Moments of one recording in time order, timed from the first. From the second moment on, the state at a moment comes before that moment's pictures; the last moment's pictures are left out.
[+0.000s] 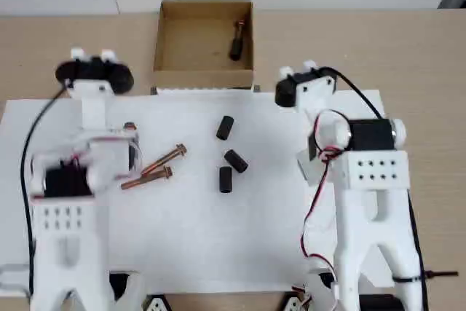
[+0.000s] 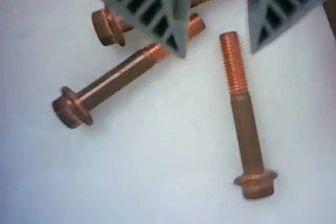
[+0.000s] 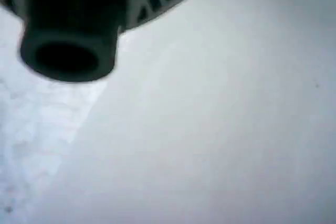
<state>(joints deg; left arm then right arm) -7.0 -39.3 33.5 73.7 0.0 -4.4 -27.8 18.6 93.5 18.9</state>
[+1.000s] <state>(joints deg) -8.4 3.6 11.6 78.2 0.3 4.0 -52.3 35.4 93.1 18.9</state>
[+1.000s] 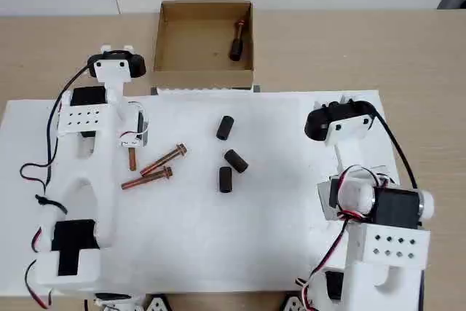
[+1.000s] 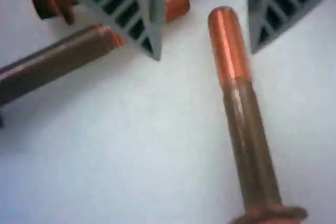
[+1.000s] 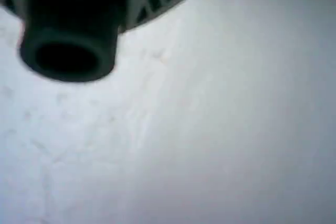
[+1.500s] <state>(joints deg) -13.6 12.8 3.6 77.0 0.5 4.0 -52.3 35.4 93.1 18.9</state>
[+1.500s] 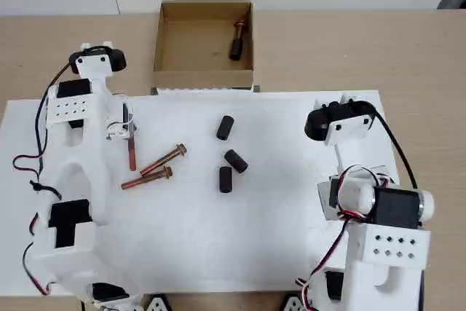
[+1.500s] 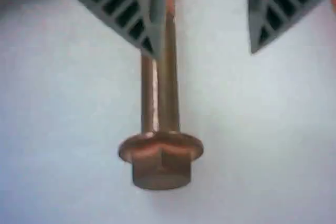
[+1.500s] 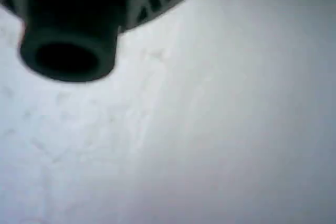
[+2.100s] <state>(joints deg) -10.8 15.3 3.0 74.9 0.7 4.0 -52.3 35.4 93.1 18.9</state>
